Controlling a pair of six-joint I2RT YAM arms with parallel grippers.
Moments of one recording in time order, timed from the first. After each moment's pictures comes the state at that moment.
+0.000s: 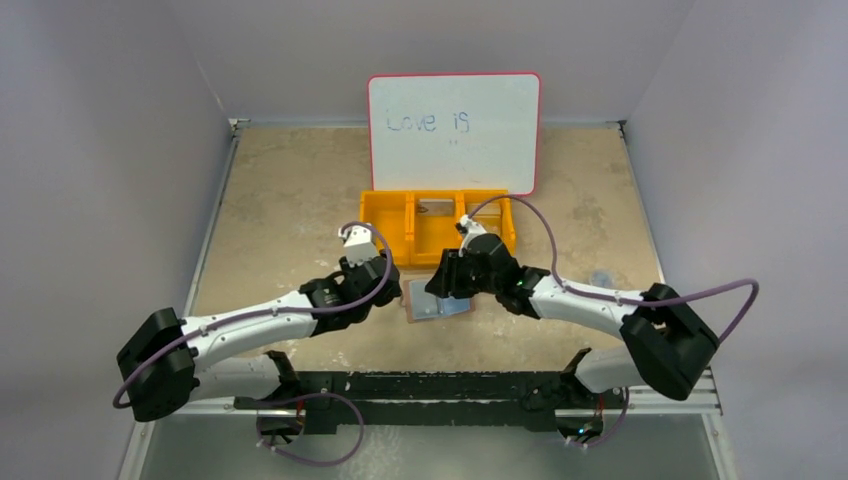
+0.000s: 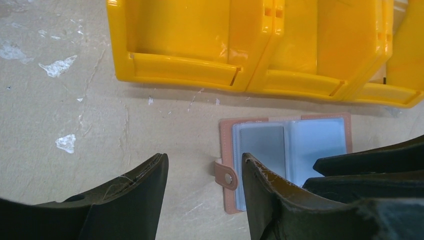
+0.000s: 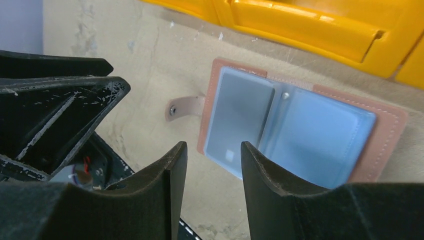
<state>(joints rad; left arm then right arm) -0.98 1.14 0.64 -0.31 -0.63 -0.94 0.79 1.34 0.60 0.11 -0.14 0.75</state>
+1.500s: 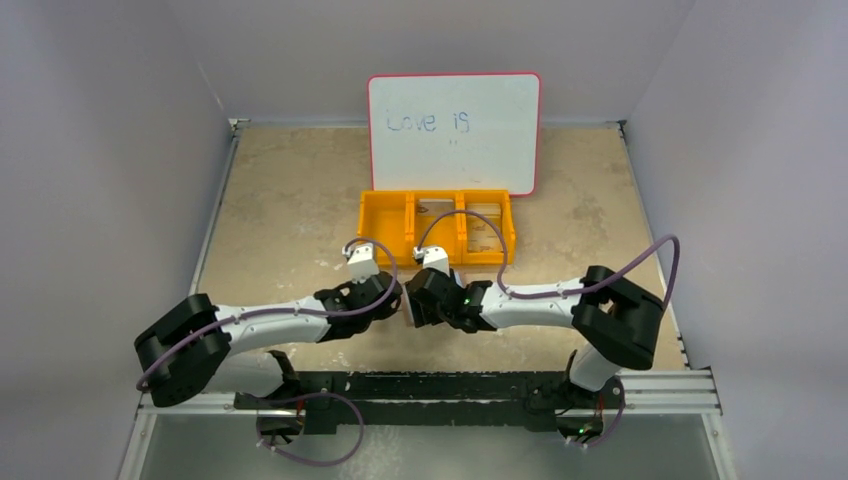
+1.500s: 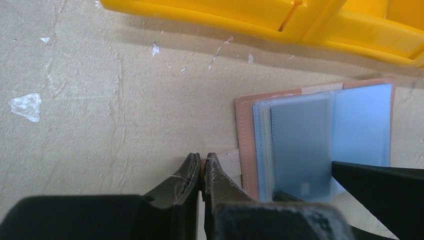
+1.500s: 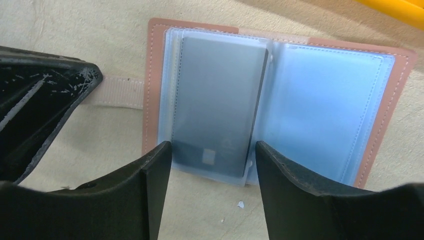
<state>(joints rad) -0.98 1.28 0.51 -0.17 -0.54 -1.04 1.13 1.61 0.82 -0.18 0.38 0.69</state>
